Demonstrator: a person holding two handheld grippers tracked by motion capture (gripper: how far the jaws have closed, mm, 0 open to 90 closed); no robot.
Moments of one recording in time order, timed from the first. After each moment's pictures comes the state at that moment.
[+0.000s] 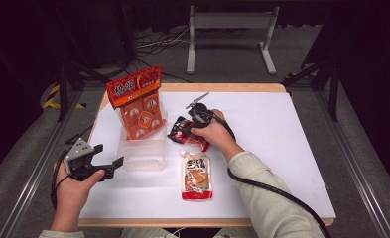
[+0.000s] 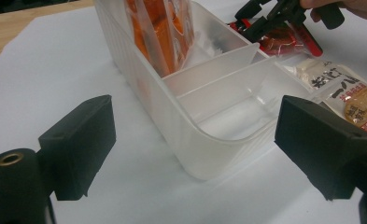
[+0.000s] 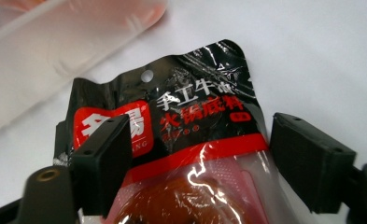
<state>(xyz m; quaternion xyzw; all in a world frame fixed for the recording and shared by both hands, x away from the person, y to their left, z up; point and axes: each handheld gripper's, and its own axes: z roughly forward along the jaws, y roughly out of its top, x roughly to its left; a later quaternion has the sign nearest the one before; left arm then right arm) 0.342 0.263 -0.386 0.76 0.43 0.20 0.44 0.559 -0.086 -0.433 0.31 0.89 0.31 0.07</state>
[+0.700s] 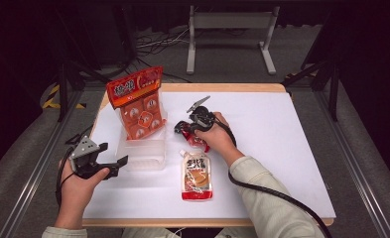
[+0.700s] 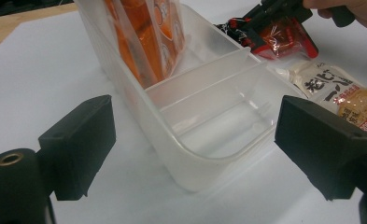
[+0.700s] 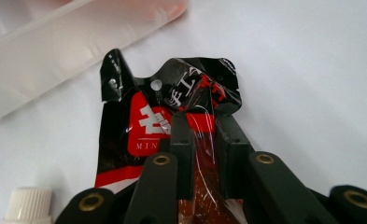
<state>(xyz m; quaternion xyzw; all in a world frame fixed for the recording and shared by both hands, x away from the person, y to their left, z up) 0.348 0.253 -0.385 0.77 0.42 0.20 0.44 0.534 -0.091 -0.421 0.28 0.90 0.31 0.11</state>
